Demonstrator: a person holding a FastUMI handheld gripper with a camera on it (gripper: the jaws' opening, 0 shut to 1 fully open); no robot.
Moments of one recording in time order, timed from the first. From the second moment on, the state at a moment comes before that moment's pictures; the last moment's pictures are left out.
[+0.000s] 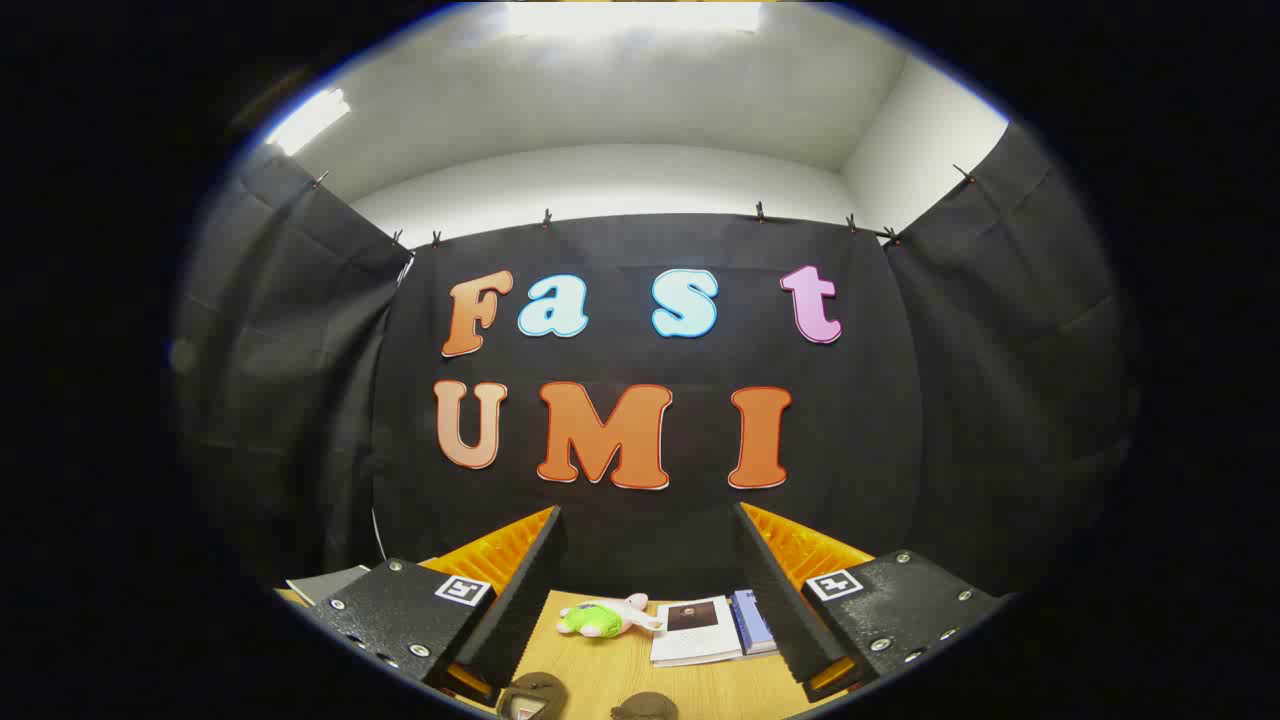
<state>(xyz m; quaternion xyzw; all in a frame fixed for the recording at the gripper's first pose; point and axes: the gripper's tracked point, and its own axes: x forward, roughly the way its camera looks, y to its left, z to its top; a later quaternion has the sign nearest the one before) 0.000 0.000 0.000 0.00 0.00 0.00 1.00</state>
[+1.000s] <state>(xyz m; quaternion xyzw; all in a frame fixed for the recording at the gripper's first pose) -0.007 0.065 -0.012 0.05 0.02 0.08 1.00</state>
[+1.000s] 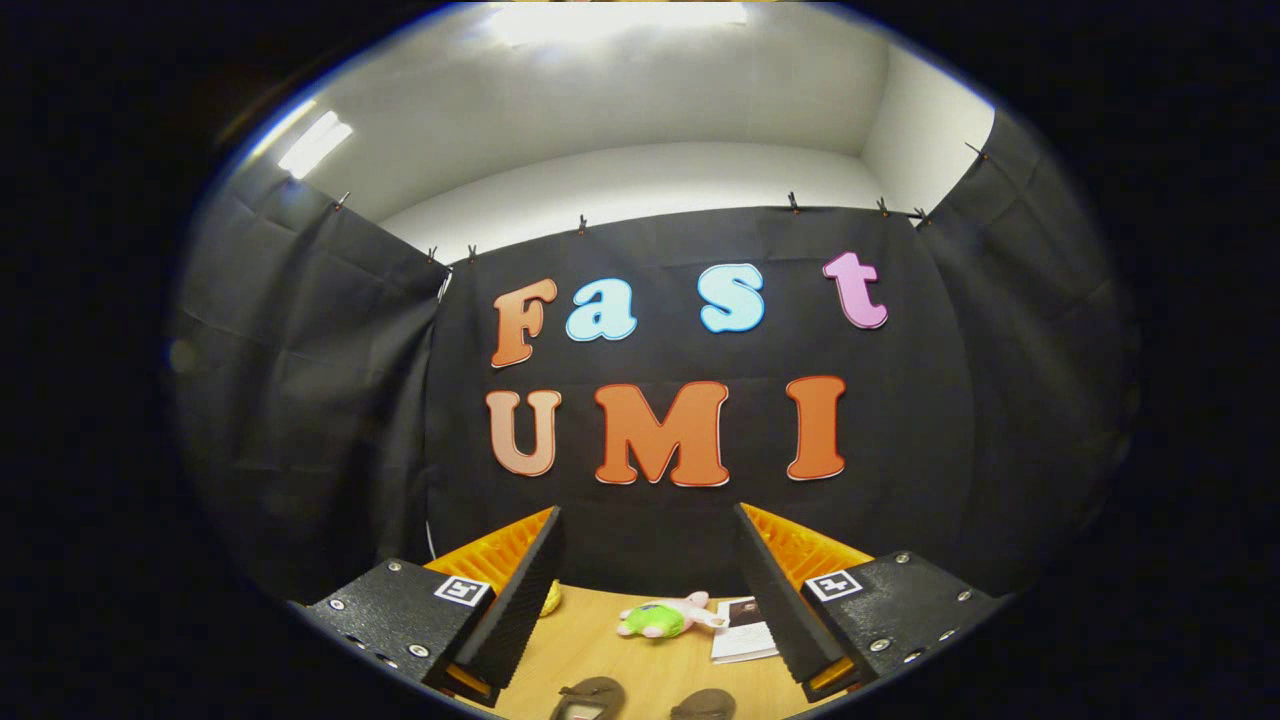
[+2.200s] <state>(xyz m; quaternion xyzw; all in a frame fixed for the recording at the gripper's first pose) -0.010 0.305 -0.291 0.22 0.38 0.31 0.84</state>
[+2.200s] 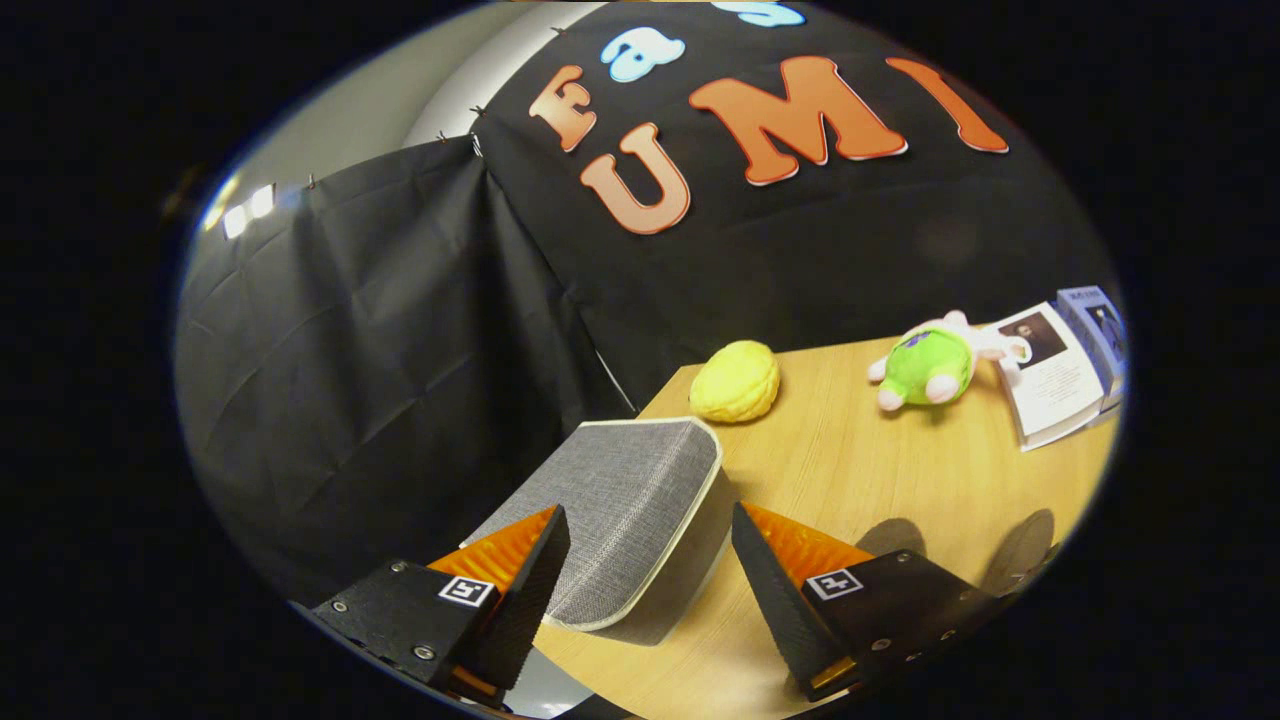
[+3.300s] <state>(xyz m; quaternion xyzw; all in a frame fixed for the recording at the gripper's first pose) 0.022 0.366 -0.360 0.47 0.45 0.34 0.68</state>
